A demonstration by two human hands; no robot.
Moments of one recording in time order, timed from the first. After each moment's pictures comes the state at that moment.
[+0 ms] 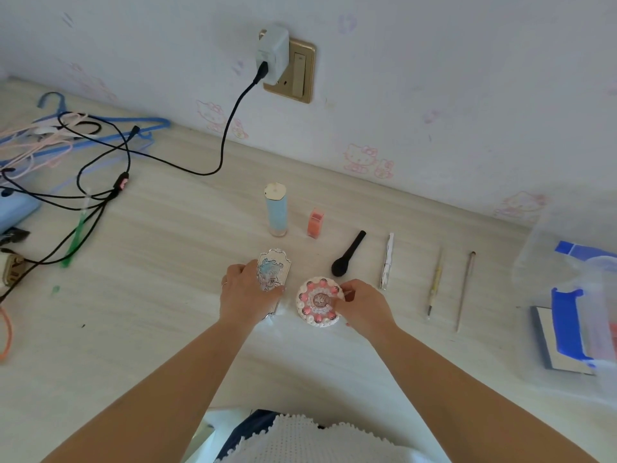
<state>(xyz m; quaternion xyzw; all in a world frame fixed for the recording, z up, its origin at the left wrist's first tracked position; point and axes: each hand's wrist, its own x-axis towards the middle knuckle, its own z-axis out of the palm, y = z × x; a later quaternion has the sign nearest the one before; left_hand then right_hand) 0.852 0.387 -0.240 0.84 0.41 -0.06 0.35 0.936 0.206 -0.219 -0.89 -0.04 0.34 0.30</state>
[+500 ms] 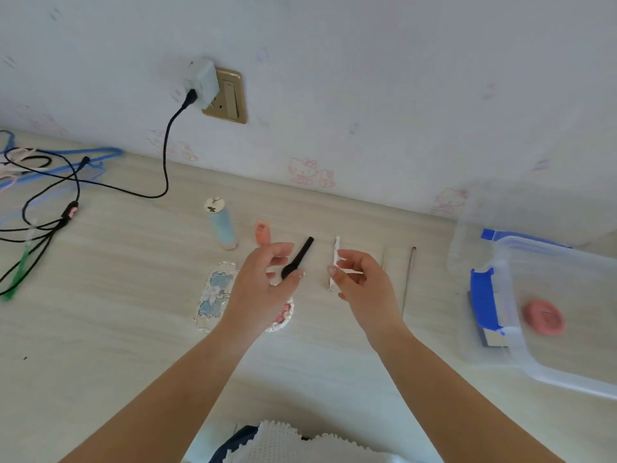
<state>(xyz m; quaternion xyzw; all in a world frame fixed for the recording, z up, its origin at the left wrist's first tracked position) 0.880 0.290 -0.143 0.80 0.21 0.10 0.55 0.943 0.141 -0.149 -0.78 0.00 0.19 0.60</state>
